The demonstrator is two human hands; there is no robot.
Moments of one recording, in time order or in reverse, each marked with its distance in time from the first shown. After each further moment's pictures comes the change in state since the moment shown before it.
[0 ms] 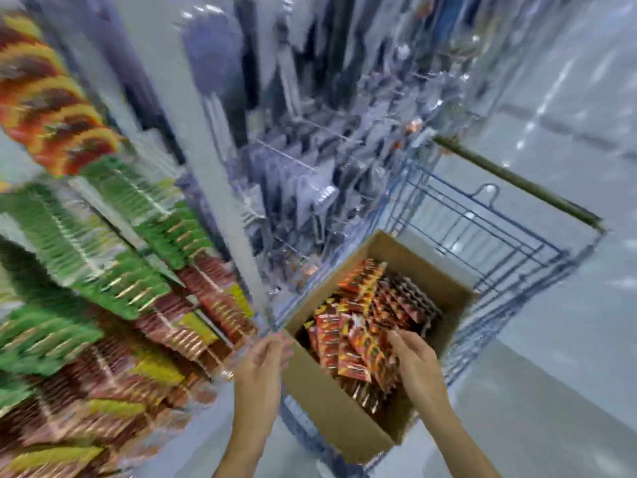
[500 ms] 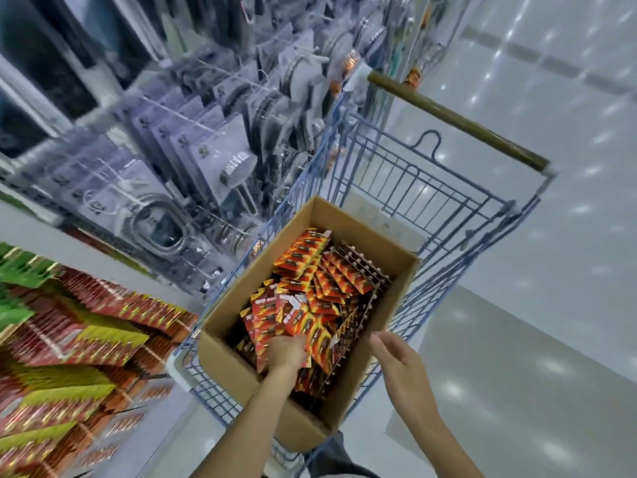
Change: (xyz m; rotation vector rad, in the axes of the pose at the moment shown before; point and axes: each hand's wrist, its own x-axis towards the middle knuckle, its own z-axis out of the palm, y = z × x) left_hand 0.093 -0.151 0.169 0.408 -0.051 -0.477; right_hand 0.033 0.047 -0.096 -0.097 0.020 0.131
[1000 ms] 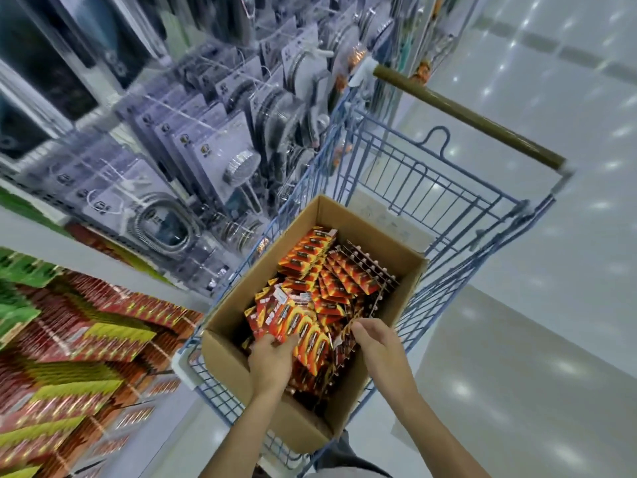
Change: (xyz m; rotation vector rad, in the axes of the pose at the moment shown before) left_hand -0.061 0.015 -0.036 0.081 0.085 0.252; right_hand 0.023 -0.022 0.024 -0.036 -0.083 -0.031
